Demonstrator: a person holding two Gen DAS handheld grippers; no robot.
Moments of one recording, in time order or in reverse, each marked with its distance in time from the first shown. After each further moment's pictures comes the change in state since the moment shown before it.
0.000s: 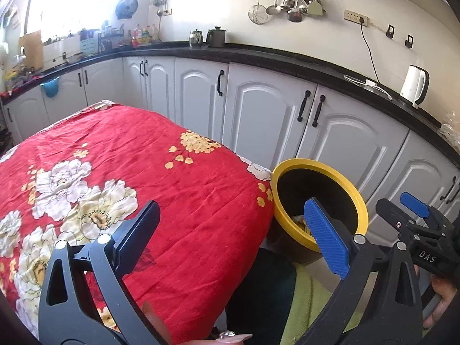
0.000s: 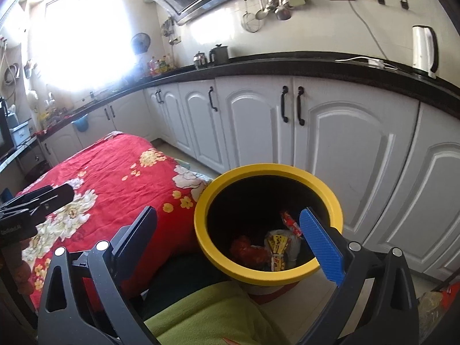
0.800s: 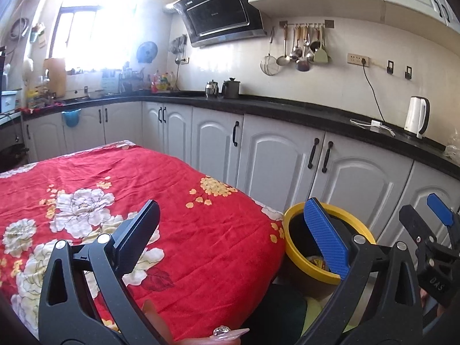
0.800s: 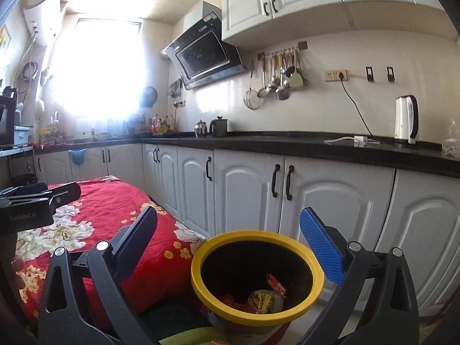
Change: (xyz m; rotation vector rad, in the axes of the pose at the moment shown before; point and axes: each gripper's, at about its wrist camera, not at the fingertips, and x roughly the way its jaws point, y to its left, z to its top) left arm -0.039 0.006 -0.016 -0.020 -0.286 0.070; right arm -0.051 0.030 -0.021 -0.137 -0.396 -0.060
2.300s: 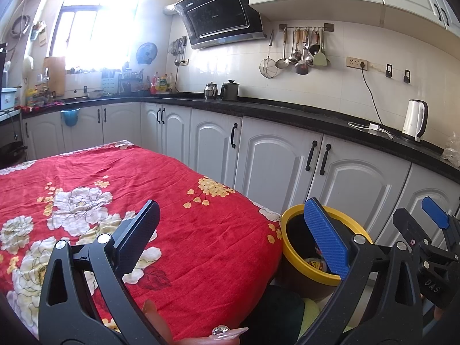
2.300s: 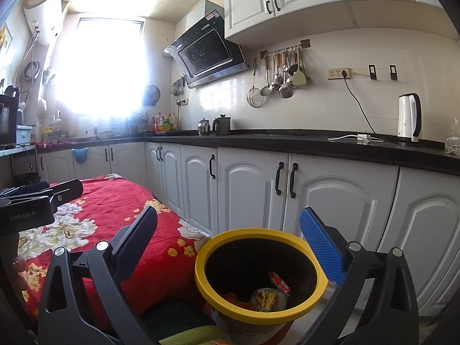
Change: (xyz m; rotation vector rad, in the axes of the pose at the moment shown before) left arm 0.000 0.000 -0.004 -0.010 -0.006 -0.011; right arm 0.003 0.005 -0.006 0.002 0.014 0.005
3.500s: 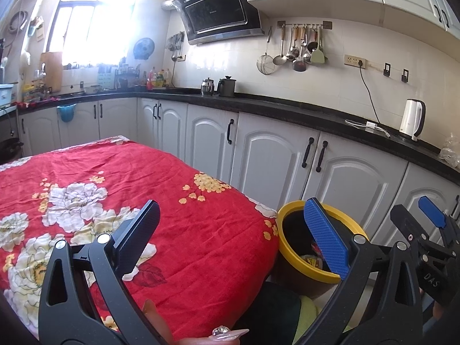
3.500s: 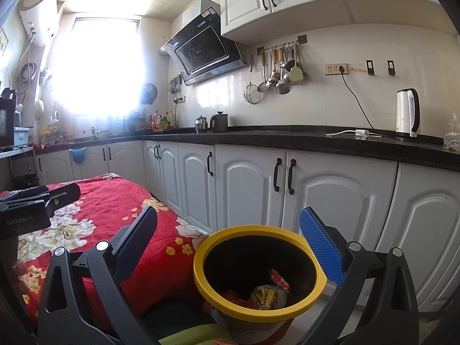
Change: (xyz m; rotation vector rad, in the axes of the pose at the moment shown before) left arm 0.002 -0.001 -0.003 -0.005 0.018 -0.022; right arm 0.001 -0.003 -0.002 0.022 0.016 -0.009
